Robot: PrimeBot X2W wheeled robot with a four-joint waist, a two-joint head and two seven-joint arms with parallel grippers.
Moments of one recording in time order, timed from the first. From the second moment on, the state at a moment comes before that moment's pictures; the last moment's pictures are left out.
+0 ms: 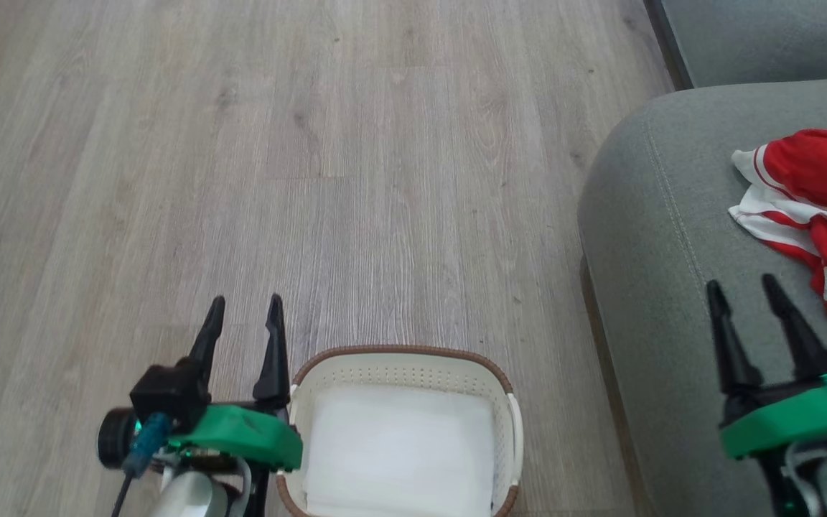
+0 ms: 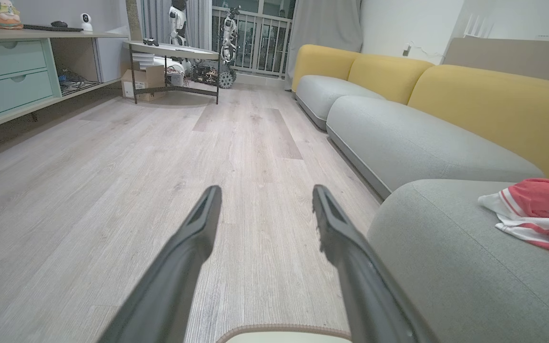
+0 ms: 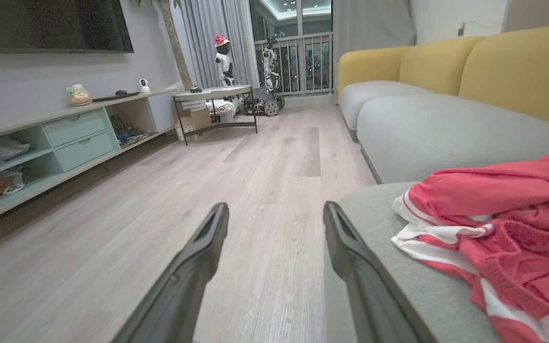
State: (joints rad) left arm -0.08 0.19 -0.43 0.10 -0.42 0.26 -0.25; right arm -0.01 -0.31 0.05 0.13 0.43 0.13 -0.25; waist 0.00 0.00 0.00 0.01
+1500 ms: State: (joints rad) left arm 0.04 0.06 -0.25 0.28 -0.28 0.07 -0.24; right arm 0.05 -0.25 0.12 0.22 0.44 0.13 -0.24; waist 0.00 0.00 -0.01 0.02
